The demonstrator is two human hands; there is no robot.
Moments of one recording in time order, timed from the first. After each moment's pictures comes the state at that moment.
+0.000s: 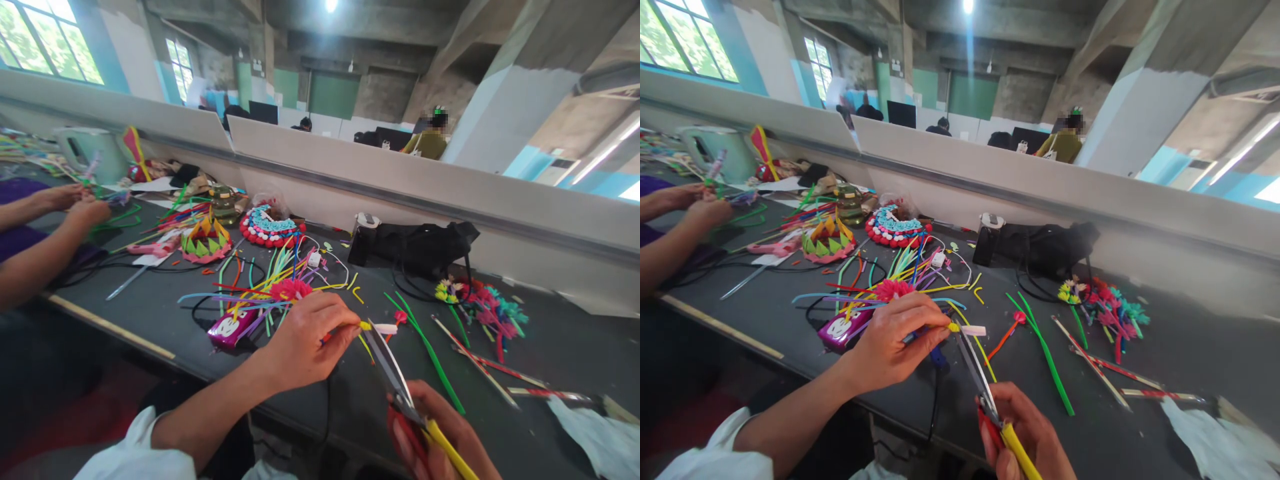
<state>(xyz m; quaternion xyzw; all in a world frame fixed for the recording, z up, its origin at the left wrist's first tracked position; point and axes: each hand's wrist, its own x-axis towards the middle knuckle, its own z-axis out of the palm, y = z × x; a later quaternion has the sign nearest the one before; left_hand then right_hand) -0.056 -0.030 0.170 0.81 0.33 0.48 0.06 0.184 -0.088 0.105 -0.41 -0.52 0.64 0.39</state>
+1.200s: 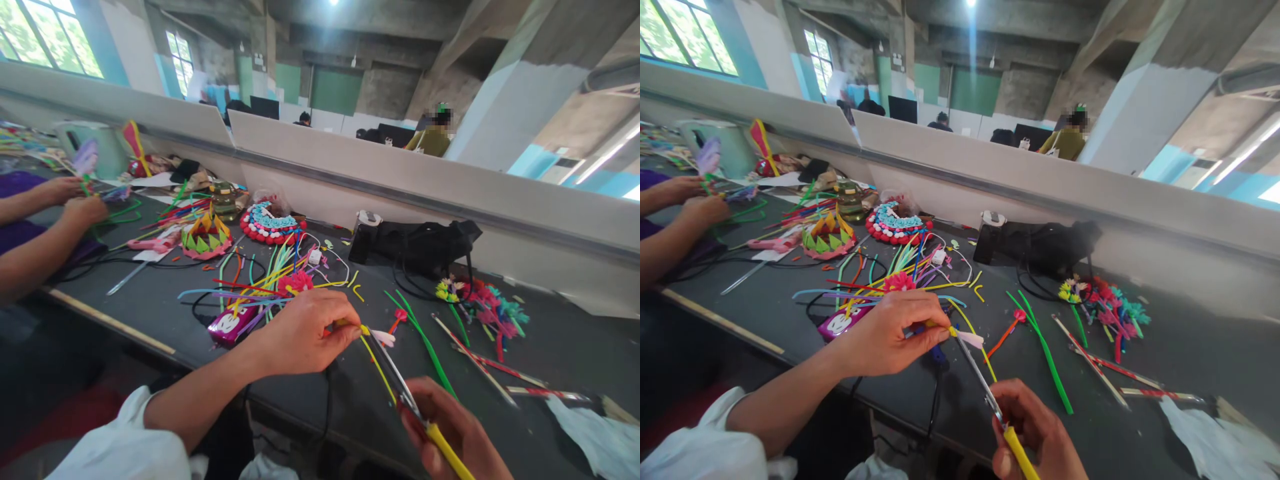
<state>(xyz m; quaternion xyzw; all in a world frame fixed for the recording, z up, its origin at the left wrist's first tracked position) -0.062 -0.023 0.188 0.85 0.32 0.39 0.13 0.204 -0.078 0.094 -0.41 -0.64 0.54 0.36</state>
